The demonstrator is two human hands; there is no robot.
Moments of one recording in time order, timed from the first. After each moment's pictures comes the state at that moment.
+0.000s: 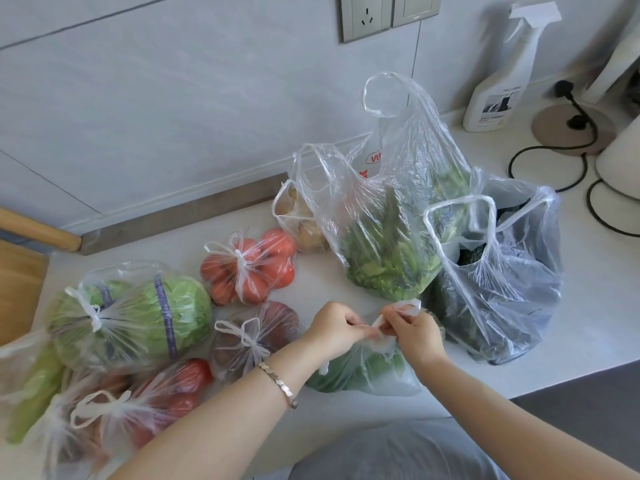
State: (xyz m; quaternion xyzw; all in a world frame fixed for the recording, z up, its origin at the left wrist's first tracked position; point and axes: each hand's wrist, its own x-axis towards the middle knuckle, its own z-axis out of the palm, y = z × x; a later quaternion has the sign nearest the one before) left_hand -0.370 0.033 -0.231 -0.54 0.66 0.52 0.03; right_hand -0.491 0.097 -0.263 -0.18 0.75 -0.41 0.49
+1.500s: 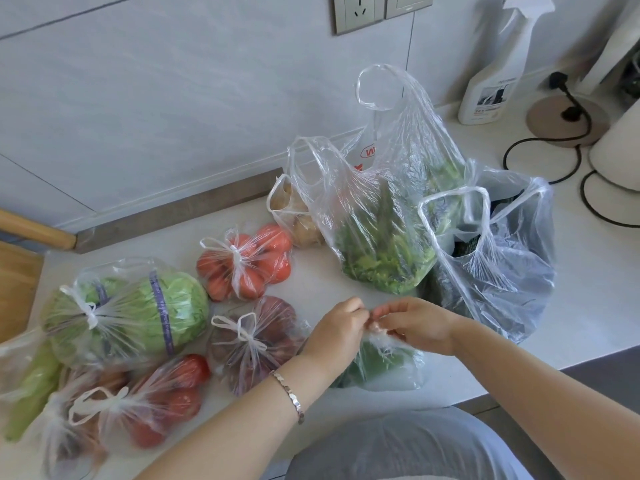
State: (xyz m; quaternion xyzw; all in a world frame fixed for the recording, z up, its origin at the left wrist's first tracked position) left_hand -0.365 0.053 -0.255 -0.37 0.88 0.30 -0.06; right_hand -0.529 0.089 -0.253 -0.25 0.52 -0.29 0.76
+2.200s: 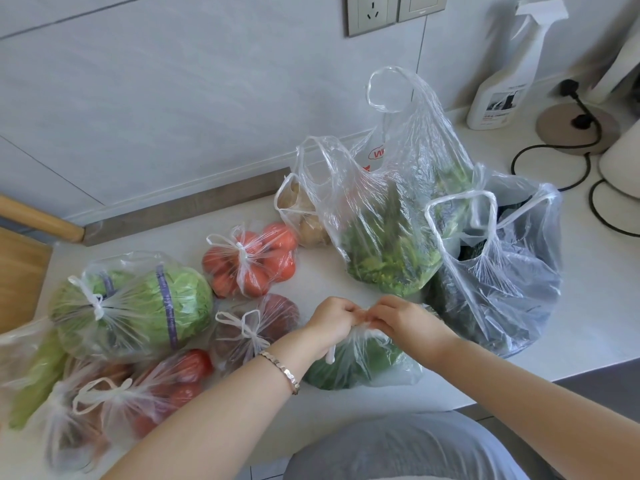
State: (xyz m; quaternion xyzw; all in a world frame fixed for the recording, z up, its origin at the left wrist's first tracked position) left_hand -0.372 0.032 -0.240 -0.57 0.56 0.60 -0.01; right_hand -0.512 0.094 -0.260 -0.74 0.60 -0.18 0.25
